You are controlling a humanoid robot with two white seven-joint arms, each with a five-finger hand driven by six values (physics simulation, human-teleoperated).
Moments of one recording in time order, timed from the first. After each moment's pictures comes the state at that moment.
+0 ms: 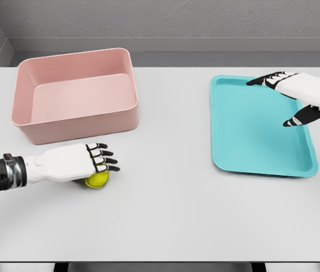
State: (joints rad) left arm -0.29 0.88 -0.55 -1.77 -0.77 -0.61 -0.34; right arm -0.41 -0.93 0.29 -1.75 0.21 -0.19 0.61
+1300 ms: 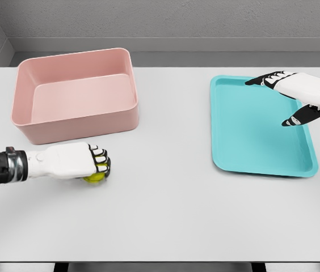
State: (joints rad) left arm -0.42 0.92 -0.67 -1.77 -0.72 -0.61 -0.38; right arm -0.41 -0.93 0.29 -1.75 0.21 -0.19 0.61
